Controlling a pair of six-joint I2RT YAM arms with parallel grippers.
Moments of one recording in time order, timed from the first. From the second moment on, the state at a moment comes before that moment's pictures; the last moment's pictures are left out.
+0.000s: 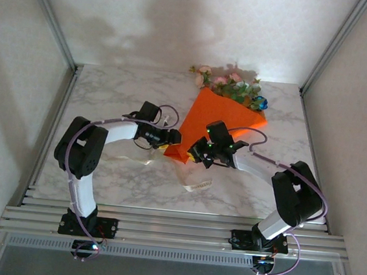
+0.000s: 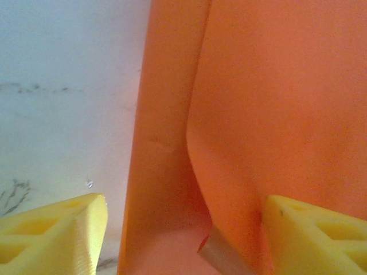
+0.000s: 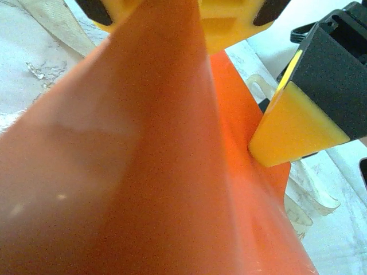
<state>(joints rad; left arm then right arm) -0.38 1.90 1.12 -0.24 0.65 -0.56 0.63 1.58 0.90 -0.20 -0.42 1.38</state>
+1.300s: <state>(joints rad) -0.31 1.80 0.88 0.13 0.69 -0.99 0.88 1.56 0.81 -0.52 -0.31 1.83</state>
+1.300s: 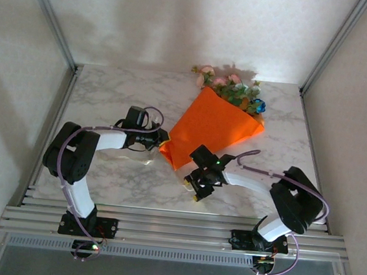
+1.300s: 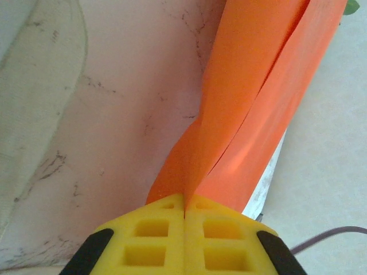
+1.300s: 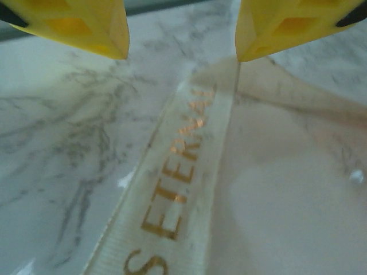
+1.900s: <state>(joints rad) -0.31 1.70 0.83 0.21 0.71 -1.14 0.75 1.58 0.77 -0.39 -0.29 2.03</state>
